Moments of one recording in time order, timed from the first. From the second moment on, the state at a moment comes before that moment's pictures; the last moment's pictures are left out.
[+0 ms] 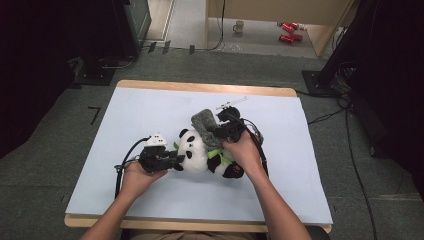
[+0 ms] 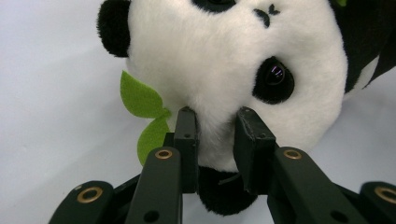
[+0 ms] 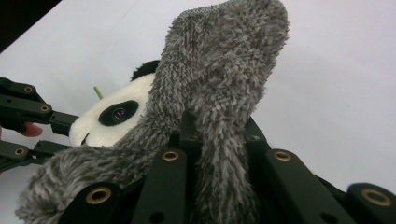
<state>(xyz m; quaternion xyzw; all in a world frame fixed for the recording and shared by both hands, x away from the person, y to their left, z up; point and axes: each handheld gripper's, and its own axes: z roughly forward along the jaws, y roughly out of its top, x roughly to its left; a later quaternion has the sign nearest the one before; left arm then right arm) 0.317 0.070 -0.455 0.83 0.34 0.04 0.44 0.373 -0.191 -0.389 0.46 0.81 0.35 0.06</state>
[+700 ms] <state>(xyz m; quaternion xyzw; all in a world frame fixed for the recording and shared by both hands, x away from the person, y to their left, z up) 0.322 0.068 -0.456 0.82 0.36 0.03 0.44 0.362 -0.213 -0.355 0.47 0.79 0.39 0.09</state>
